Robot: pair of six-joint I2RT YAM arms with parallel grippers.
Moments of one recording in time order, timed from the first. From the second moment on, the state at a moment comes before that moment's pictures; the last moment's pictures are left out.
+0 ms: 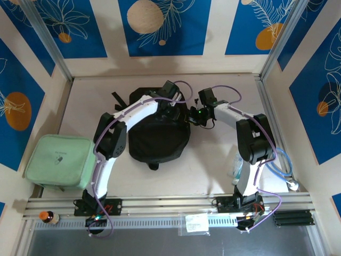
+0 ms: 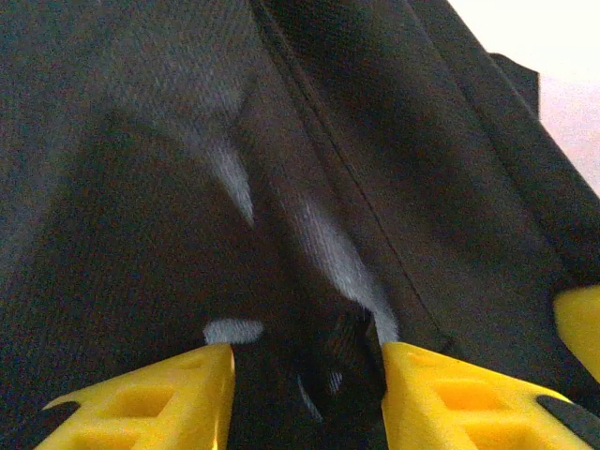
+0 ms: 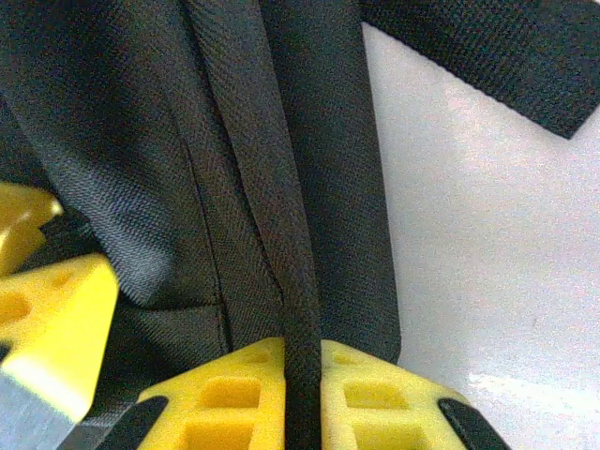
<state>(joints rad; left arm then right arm) -0.64 2.22 1.93 -0.80 0.00 -0.14 0.33 1.88 1.25 -0.44 -0.43 0.63</state>
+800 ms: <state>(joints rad) -0.65 2.25 2.02 -0.88 -0.02 -0.15 0.33 1.84 1.21 -0.40 -0.44 0.64</state>
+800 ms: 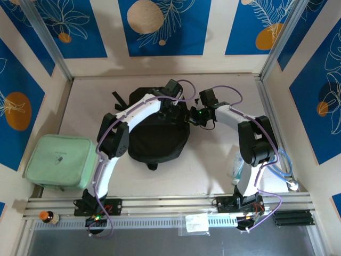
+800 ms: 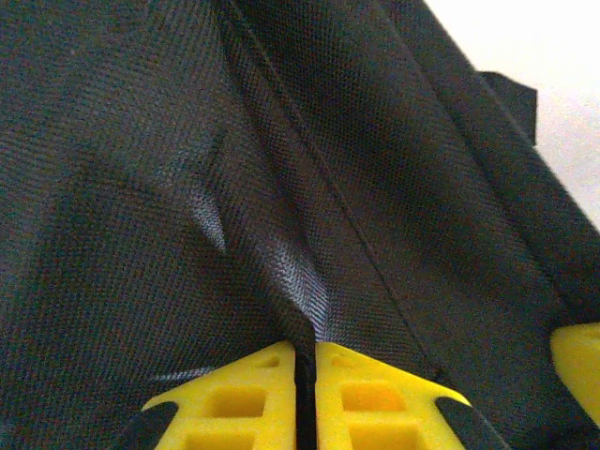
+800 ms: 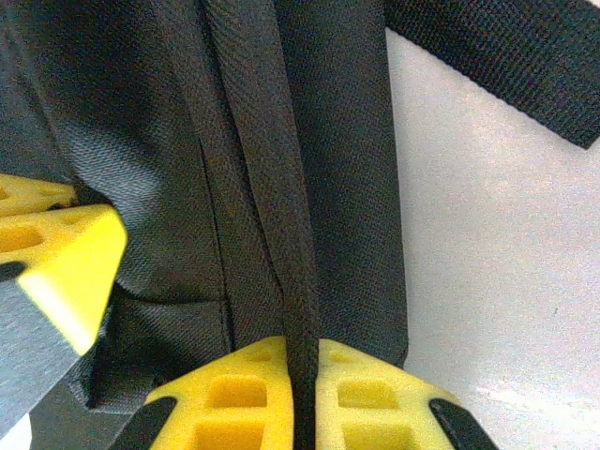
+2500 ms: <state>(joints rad) -0.43 1.63 1.23 -0.73 -0.33 -0.29 0.37 1.96 1.46 -0.51 -0.22 0.49</state>
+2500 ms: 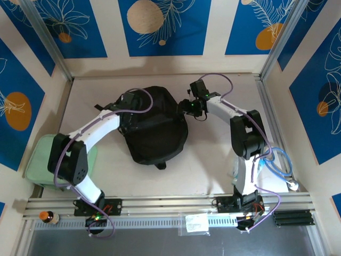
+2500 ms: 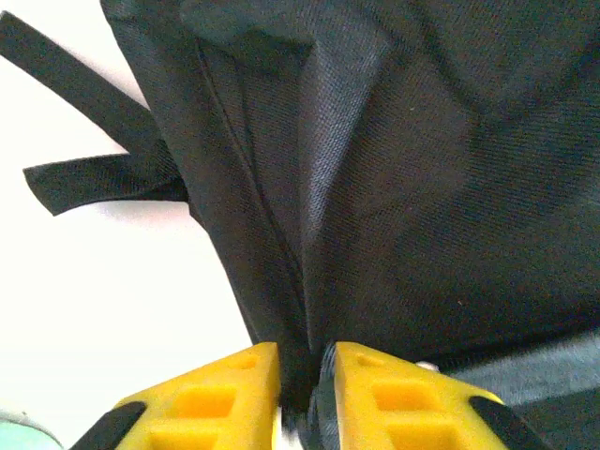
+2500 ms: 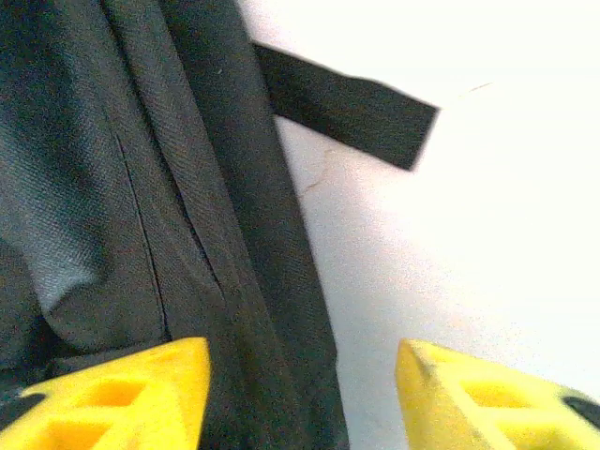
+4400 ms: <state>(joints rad) -0.30 1.66 0.97 -0.22 0.34 -0.51 0.26 1.68 1.26 -0.61 -0.19 0.55</state>
